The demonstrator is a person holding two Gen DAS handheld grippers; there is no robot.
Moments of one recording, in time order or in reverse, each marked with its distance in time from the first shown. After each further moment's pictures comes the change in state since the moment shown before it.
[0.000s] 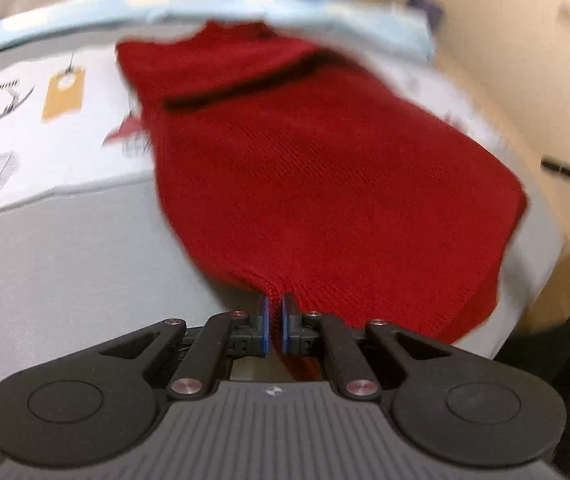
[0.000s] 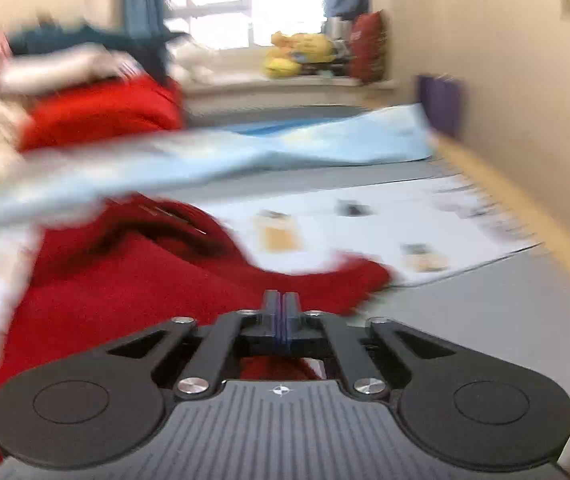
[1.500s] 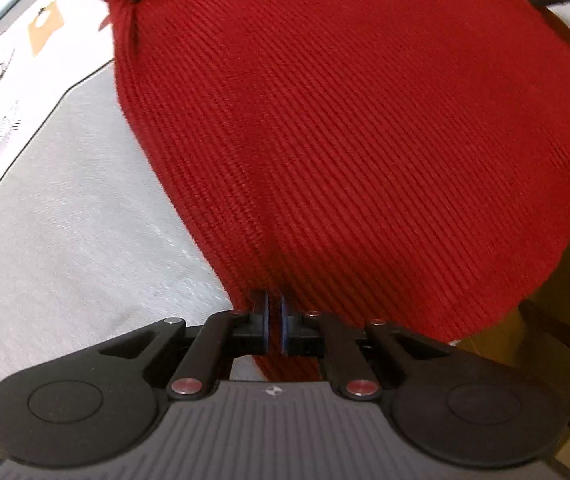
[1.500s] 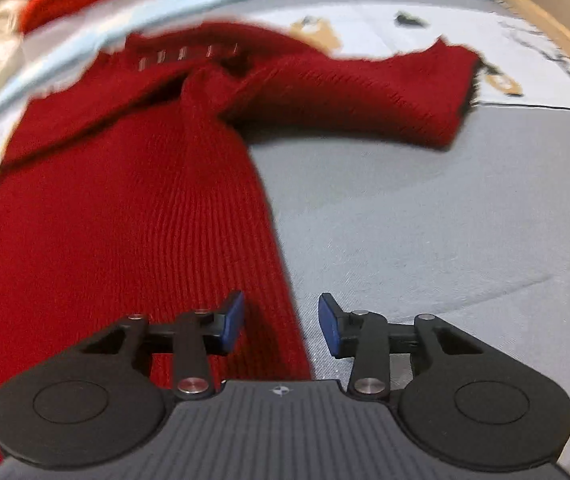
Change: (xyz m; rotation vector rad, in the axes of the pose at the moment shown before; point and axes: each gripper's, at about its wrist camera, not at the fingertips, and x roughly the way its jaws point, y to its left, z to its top) left arm 0.033 -0.025 -0.038 0.330 0.403 0.241; right arm 0.123 0.005 -0.082 0.013 0.468 0.234
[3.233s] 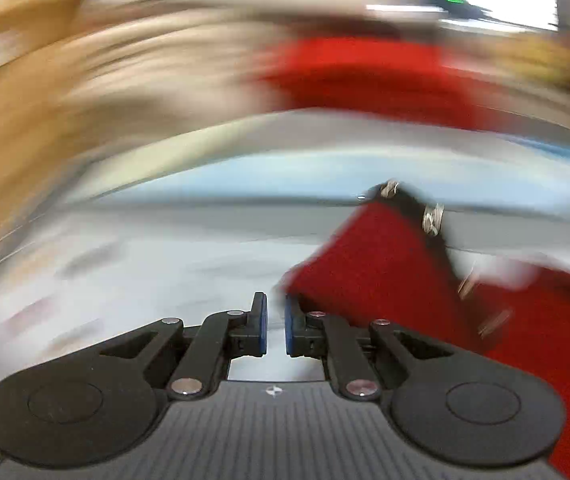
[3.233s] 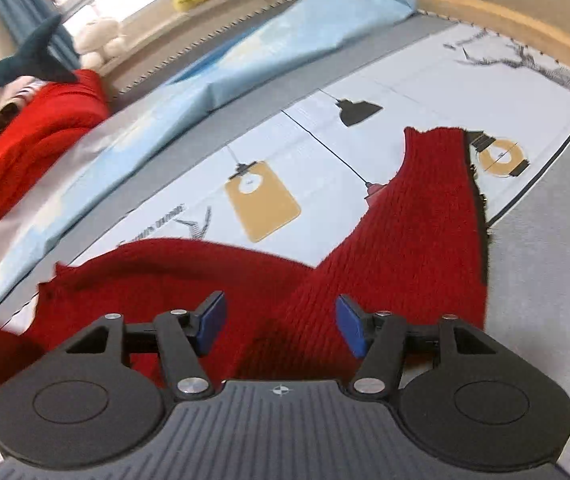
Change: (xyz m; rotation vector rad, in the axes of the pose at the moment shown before) left arm -0.080 0.292 0.085 -0.950 -0.514 0.559; right arm 0.041 -0.046 0.166 0.433 -0.261 0.010
